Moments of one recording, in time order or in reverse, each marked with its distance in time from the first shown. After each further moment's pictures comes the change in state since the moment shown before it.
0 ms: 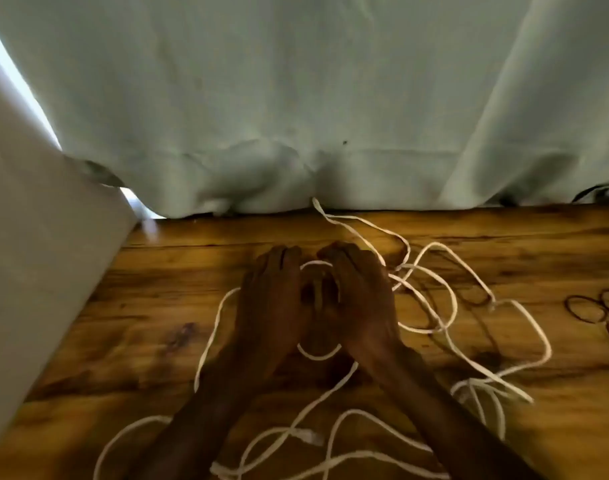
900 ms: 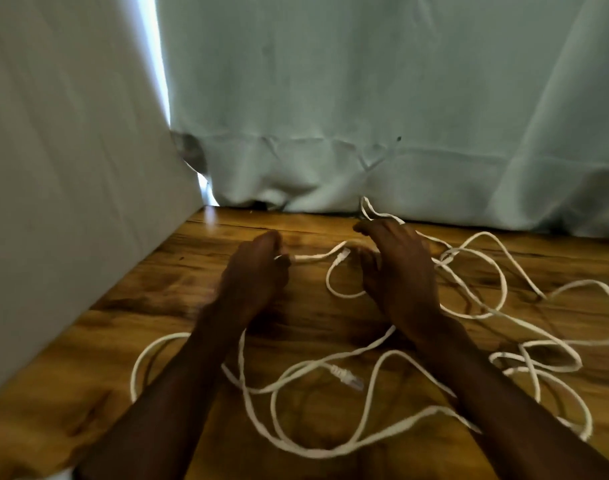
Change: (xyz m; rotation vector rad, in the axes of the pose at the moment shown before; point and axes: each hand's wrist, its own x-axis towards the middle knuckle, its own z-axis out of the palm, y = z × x) left_hand -0.045 -0.084 -0.013 -0.265 0.234 -0.190; right_hand -0.007 0.012 0.022 -0.109 0.192 -0.298
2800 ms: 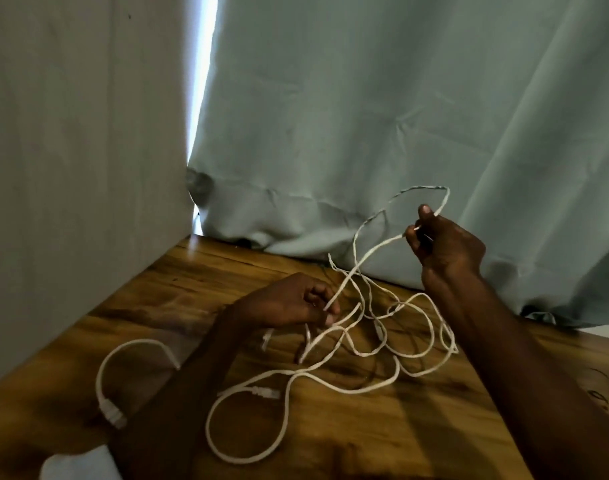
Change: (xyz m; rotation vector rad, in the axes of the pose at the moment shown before) left_hand -0.009 0.033 -0.017 -0.587 -0.653 0.417; right_hand 0.093 -0.055 -0.141 1.220 0.523 0.973
